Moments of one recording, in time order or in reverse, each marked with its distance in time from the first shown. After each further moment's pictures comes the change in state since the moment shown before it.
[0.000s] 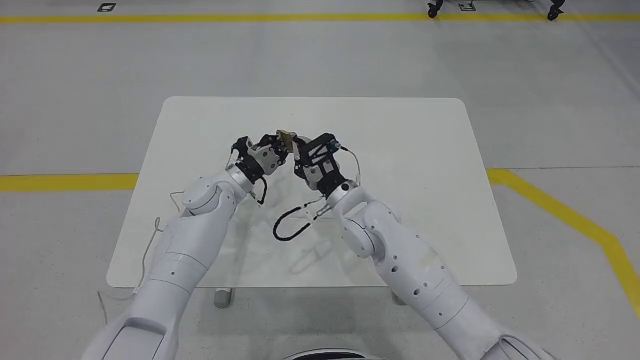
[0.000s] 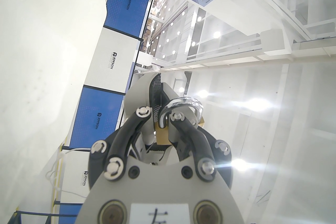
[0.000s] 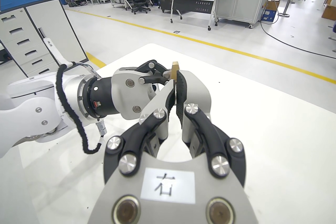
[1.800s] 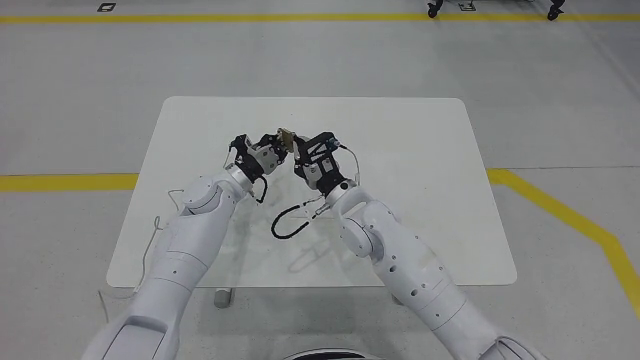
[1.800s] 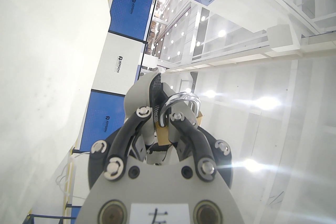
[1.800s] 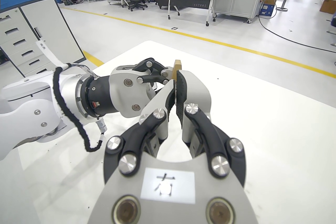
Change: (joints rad) left arm -0.008 -0.007 -0.010 0.015 0.061 -0.031 0.003; right arm -0.009 -0.025 0.023 -0.002 -0.021 0.000 0.037
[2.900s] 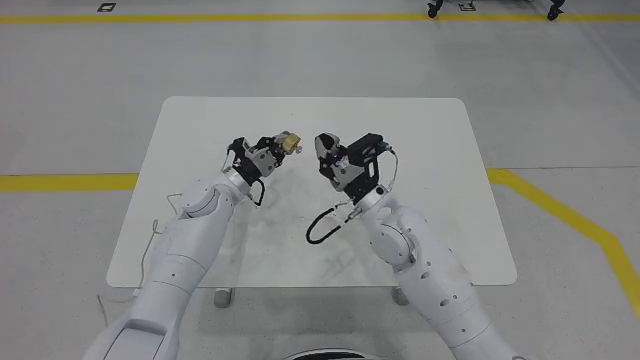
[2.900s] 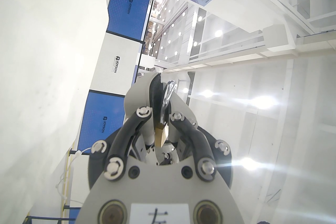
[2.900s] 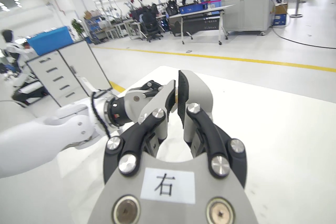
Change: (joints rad) left arm 0.017 0.000 -0.022 0.006 -0.016 0.004 -0.027; right arm -0.165 0.045 0.214 -0.133 0.227 -0.347 -0.119
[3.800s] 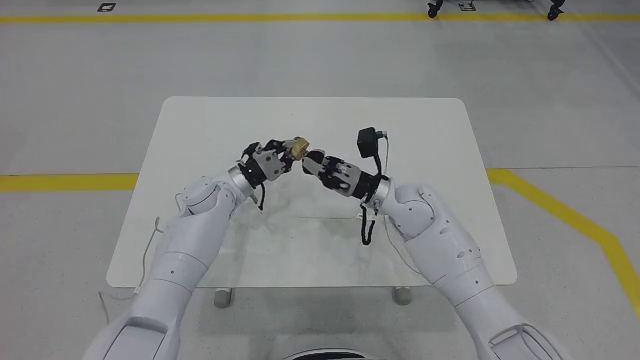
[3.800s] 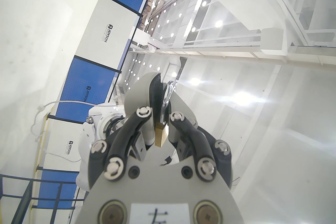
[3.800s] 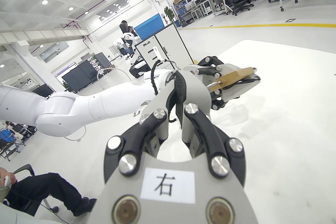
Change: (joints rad) left arm -0.011 -0.003 0.014 -0.007 -0.088 0.168 -0.116; right arm 0.212 0.035 -0.016 0.332 0.499 -0.496 0.344
